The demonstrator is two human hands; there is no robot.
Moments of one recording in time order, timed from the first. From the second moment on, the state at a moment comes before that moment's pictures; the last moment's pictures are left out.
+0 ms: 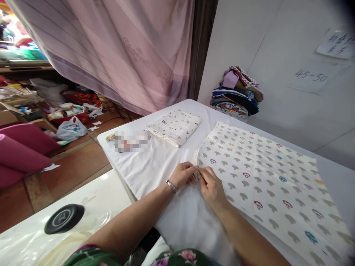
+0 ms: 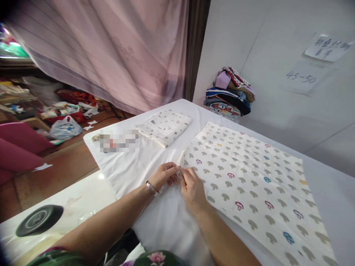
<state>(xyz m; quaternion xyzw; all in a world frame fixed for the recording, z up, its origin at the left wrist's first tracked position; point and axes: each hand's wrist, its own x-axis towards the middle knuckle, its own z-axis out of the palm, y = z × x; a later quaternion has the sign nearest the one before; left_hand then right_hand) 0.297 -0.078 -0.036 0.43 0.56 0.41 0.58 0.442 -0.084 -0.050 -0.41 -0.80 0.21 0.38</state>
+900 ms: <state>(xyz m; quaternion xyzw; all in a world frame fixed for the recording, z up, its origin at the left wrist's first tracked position) 0.296 -0.077 -0.037 0.62 0.74 0.19 0.16 0.622 -0.165 -0.057 -0.44 -0.87 -0.05 0.21</state>
